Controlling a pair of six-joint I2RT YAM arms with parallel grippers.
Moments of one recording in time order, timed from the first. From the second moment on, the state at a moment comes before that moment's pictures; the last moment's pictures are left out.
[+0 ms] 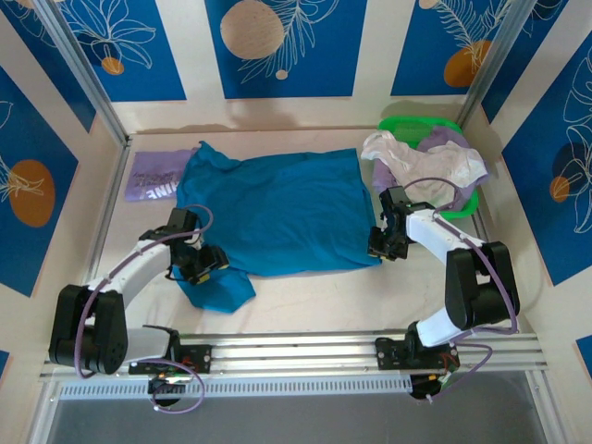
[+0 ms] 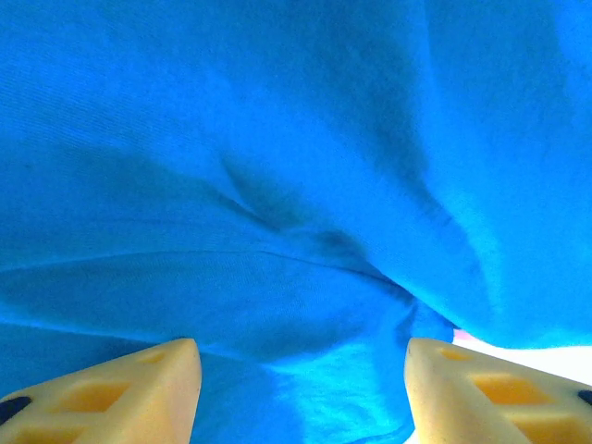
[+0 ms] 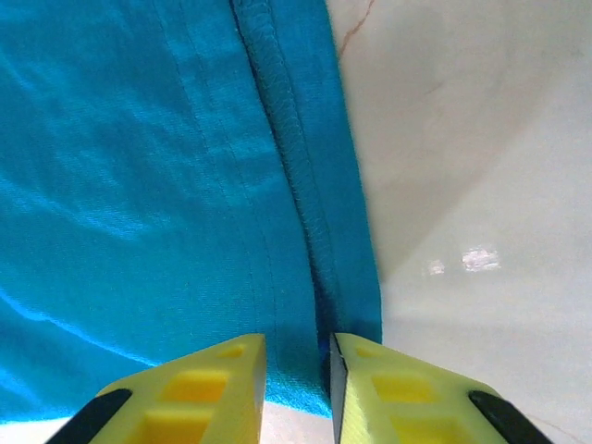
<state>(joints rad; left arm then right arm) -0.19 1.29 0.68 -0.71 0.32 -0.65 0.18 1.51 0.88 -0.79 -0.12 0.45</state>
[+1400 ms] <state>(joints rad) -0.19 1.33 0.64 -0.70 0.30 -0.65 0.21 1.46 0.88 -0.84 0.02 0.49</state>
